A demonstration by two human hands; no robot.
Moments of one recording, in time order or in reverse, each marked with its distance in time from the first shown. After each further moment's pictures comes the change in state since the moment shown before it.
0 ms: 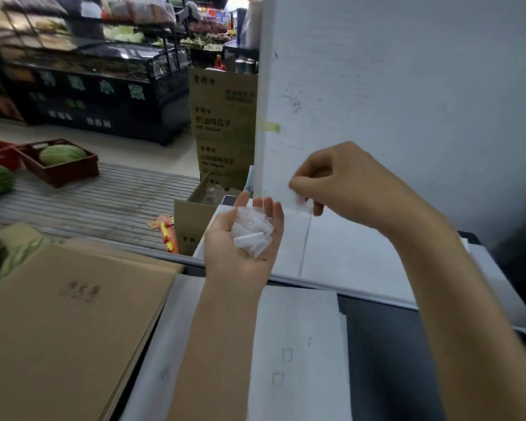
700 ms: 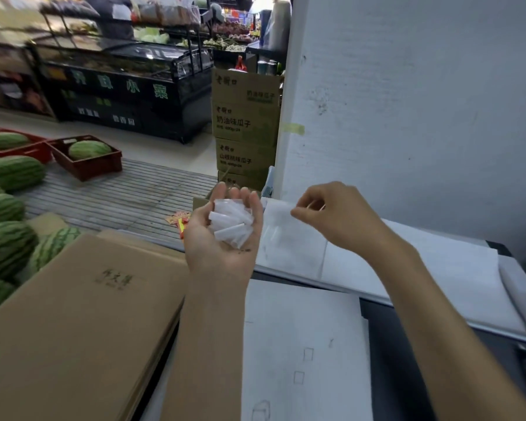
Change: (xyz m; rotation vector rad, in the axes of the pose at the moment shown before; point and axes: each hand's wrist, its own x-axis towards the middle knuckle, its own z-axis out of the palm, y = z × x) left_hand -0.011 0.047 0.001 -0.093 -0.007 0.158; right_hand 0.023 0.032 0.057 -0.143 -0.048 0.012
